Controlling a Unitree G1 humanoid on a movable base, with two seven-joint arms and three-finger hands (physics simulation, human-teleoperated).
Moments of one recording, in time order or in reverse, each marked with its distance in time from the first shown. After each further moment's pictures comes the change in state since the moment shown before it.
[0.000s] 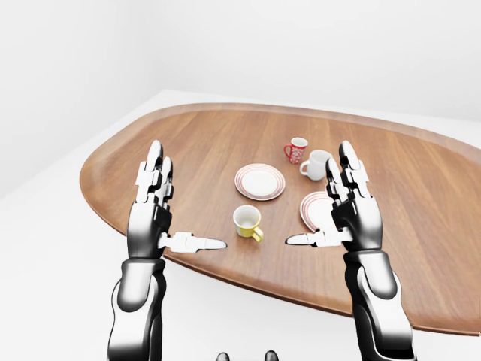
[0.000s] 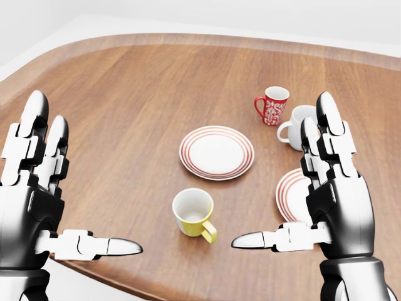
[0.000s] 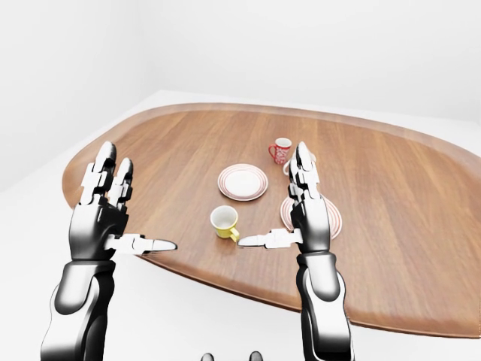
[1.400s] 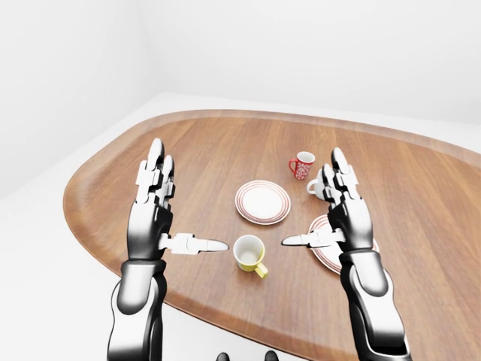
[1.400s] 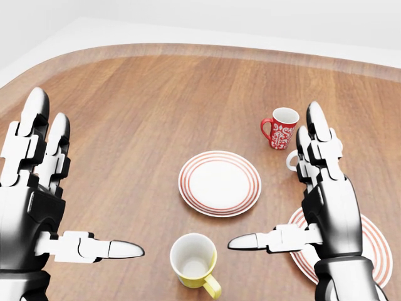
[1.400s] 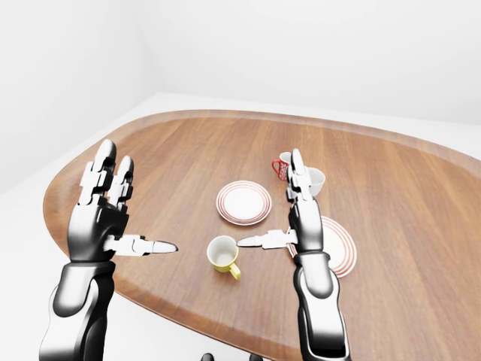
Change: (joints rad) left arm 0.006 -0.002 -0.011 -0.026 0.000 0.000 -0.006; right arm -0.001 0.000 0.017 0.057 -0.076 0.000 -0.012
